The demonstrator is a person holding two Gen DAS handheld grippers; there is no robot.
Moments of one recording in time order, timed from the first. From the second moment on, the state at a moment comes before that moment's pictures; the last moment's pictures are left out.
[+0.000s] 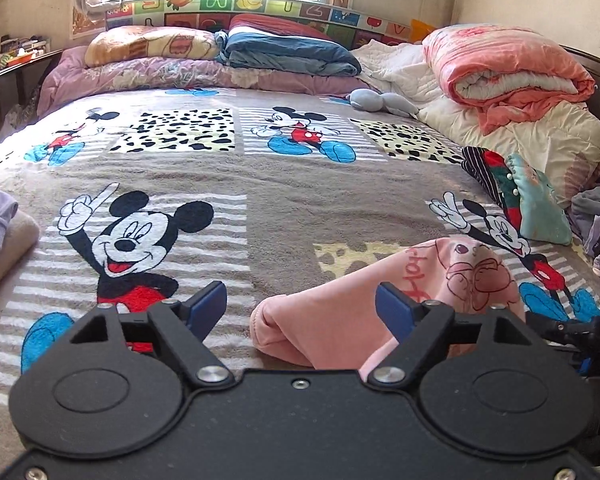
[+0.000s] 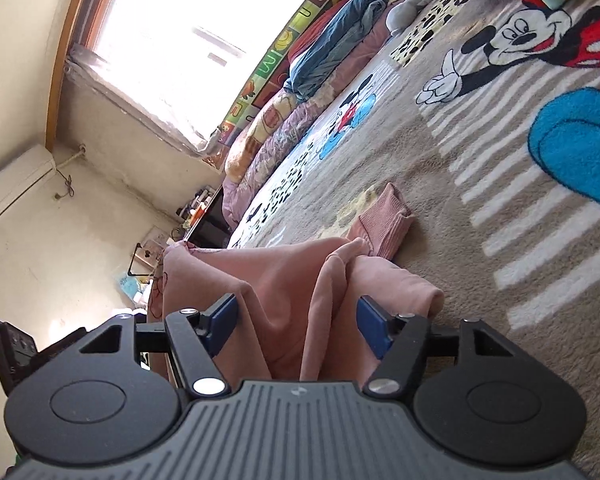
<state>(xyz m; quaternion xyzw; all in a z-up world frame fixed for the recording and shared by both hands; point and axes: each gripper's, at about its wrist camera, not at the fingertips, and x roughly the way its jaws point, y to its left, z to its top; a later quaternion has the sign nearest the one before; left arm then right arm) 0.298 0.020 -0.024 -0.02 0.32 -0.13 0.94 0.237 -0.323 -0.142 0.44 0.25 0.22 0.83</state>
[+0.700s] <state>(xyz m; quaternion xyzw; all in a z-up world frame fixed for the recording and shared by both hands) 0.264 -0.004 -0.046 0.04 0.31 -0.20 0.93 0.262 -0.318 -0.160 0.45 0.27 0.24 0.82</state>
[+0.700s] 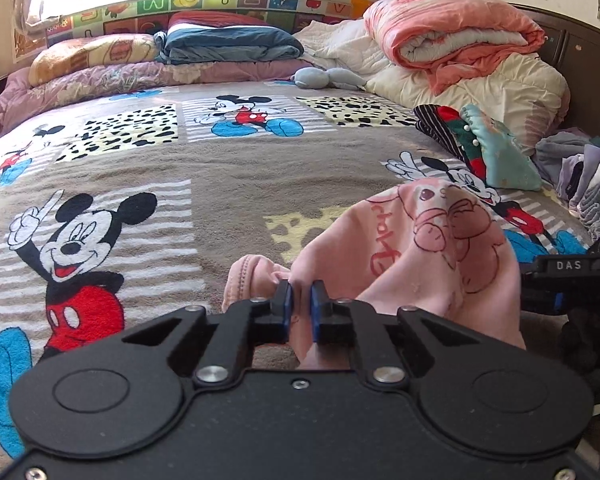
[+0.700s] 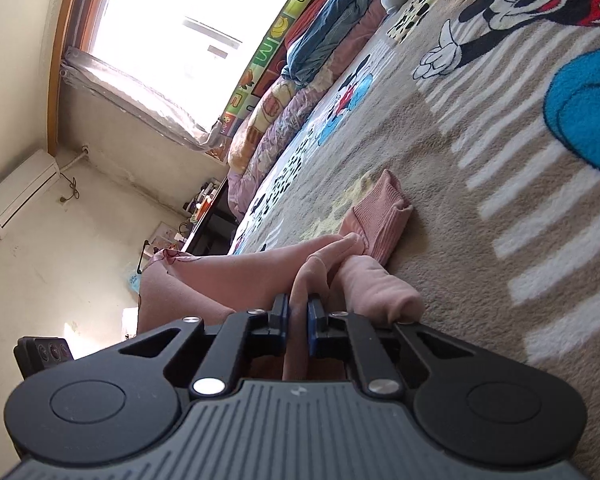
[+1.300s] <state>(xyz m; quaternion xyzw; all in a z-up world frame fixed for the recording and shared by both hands) 0.050 -0.013 -0.044 0.08 0.28 -0.25 0.92 0.158 -0.334 -0.102 0.35 0.22 0.27 0.87</state>
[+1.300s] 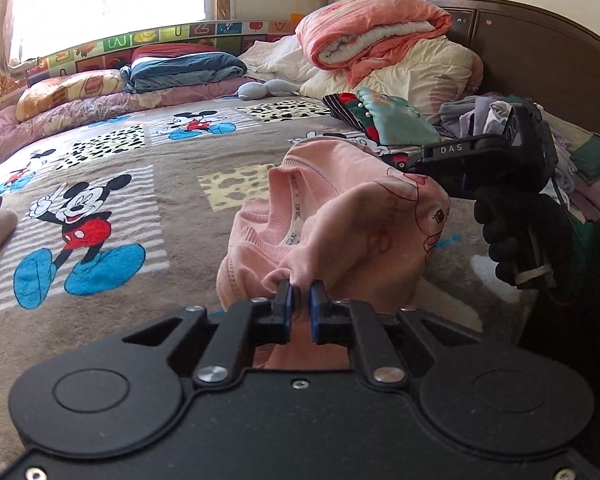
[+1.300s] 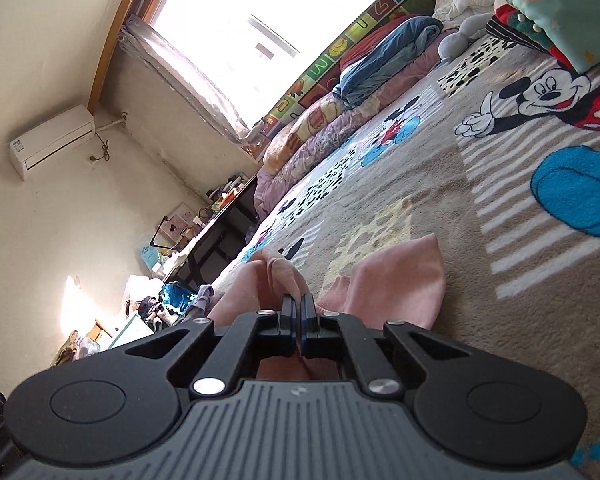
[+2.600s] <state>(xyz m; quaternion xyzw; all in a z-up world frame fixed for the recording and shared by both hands) 0.068 0.021 -0.044 -0.03 0.34 -0.33 0.88 0.096 -0.292 -0.018 0.00 0.29 0.33 0.90</state>
